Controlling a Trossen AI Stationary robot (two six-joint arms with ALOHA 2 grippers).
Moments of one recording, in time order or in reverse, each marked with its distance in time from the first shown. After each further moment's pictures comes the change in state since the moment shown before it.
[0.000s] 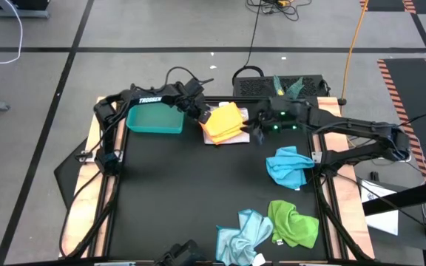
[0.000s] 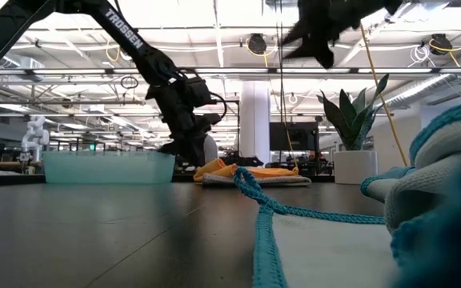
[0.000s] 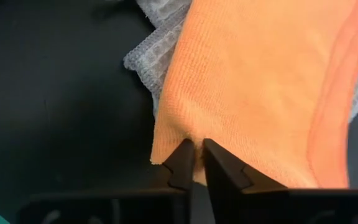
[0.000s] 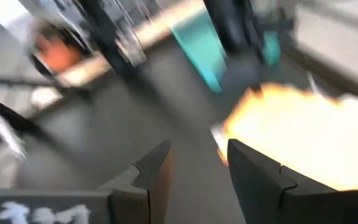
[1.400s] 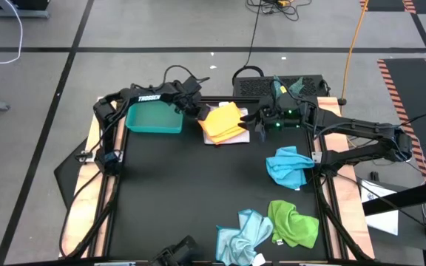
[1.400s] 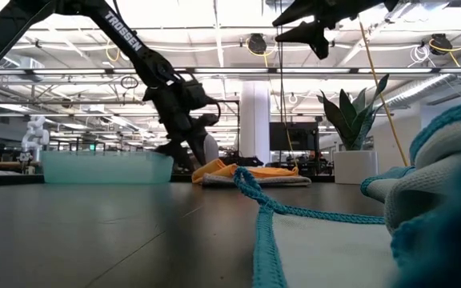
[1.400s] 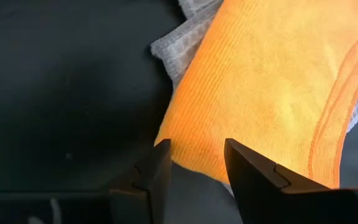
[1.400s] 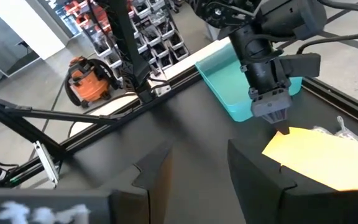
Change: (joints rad) left arm 0.035 0.009 0.000 -0.029 0.043 -0.111; right arm 0.014 -0.040 0.000 0.165 -0.045 0.051
